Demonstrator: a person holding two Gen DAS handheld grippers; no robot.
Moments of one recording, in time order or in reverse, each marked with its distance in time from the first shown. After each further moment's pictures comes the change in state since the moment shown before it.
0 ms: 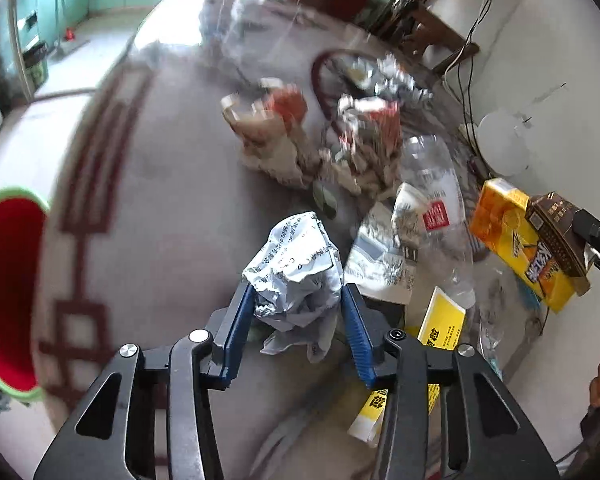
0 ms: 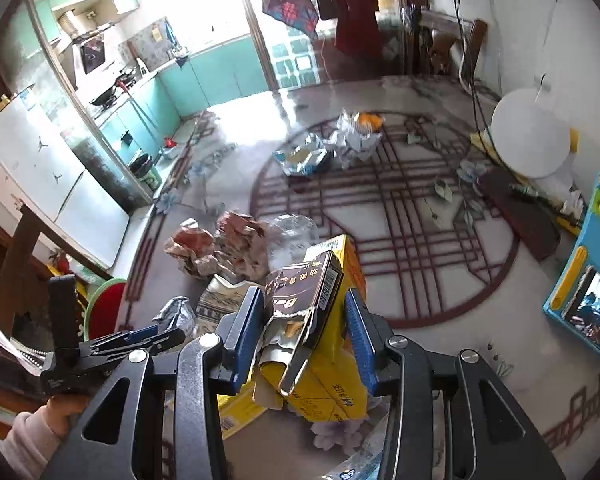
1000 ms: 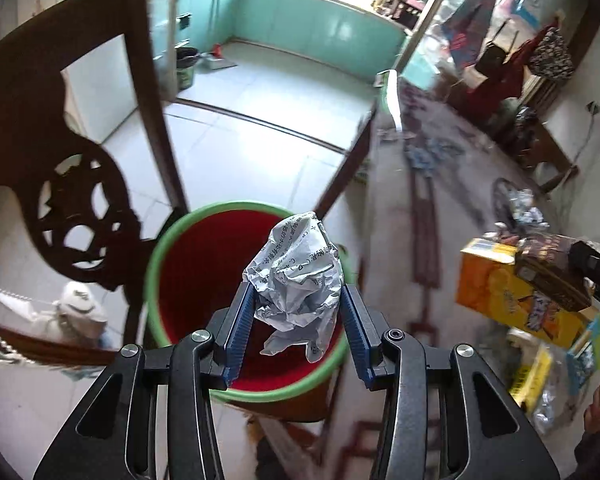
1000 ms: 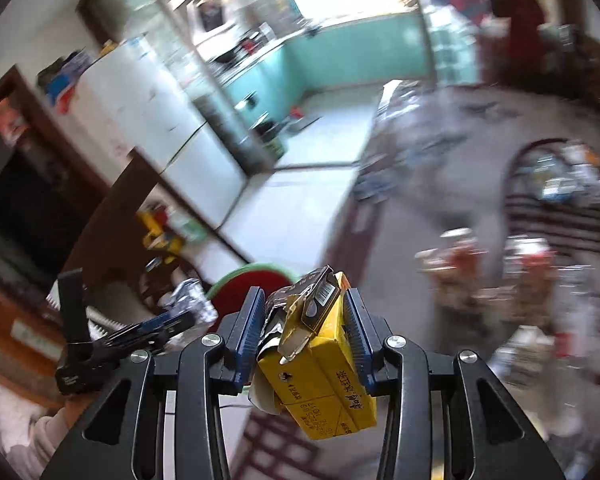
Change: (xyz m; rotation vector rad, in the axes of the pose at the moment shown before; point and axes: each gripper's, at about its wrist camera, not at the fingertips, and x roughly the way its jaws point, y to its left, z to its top) left arm -0.134 0.194 -0.032 -0.297 -0.218 0.323; right arm 0.100 0.250 -0.006 -0.243 0.138 0.442
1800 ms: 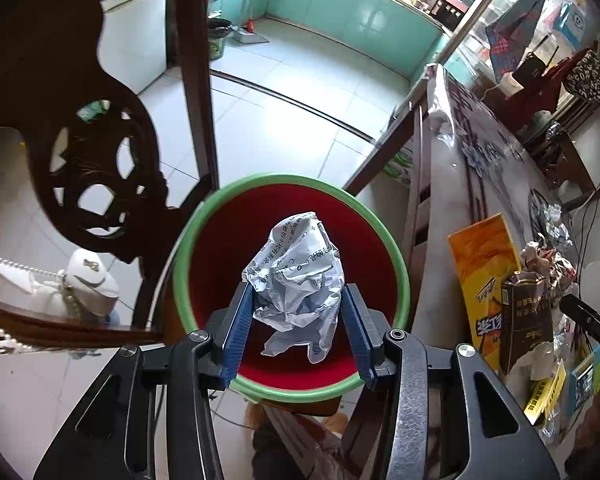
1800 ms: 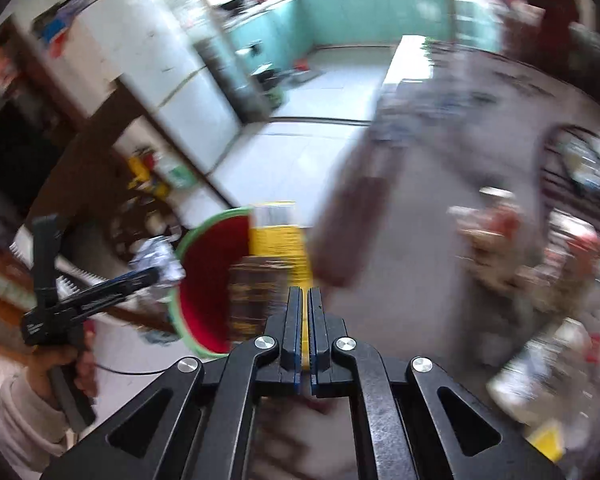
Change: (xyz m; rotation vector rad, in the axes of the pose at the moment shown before) left arm 0.029 0.043 -0.004 -0.098 0.075 0.020; right arm 0.042 -0.027 -0.028 -0.032 0.125 -0.163
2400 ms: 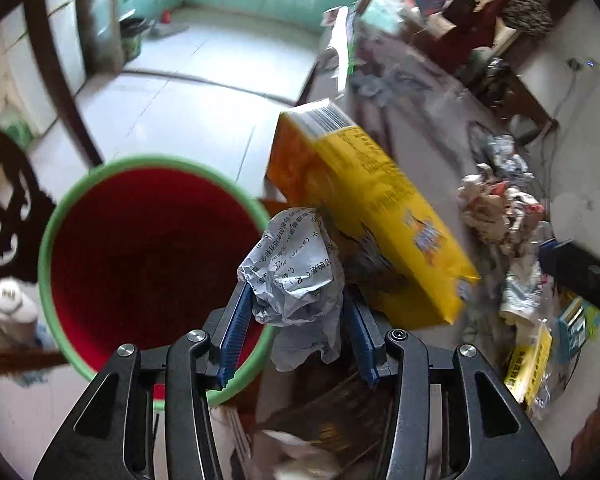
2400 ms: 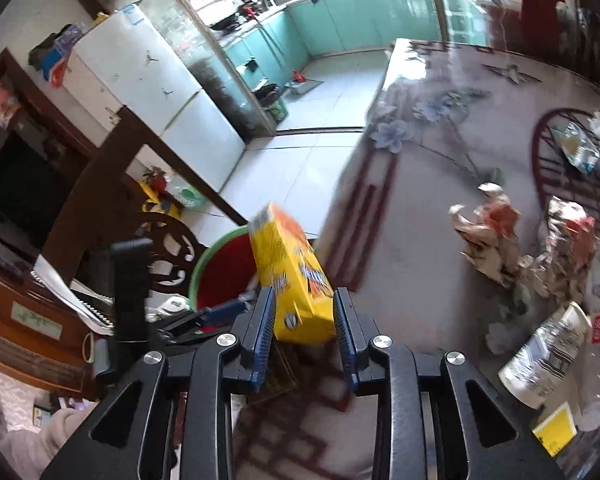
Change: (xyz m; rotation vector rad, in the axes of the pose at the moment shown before) left arm 0.031 -0.103 -0.015 0.202 0.069 -0.167; right arm -0.007 0.008 0.004 0.050 -0.035 0.096
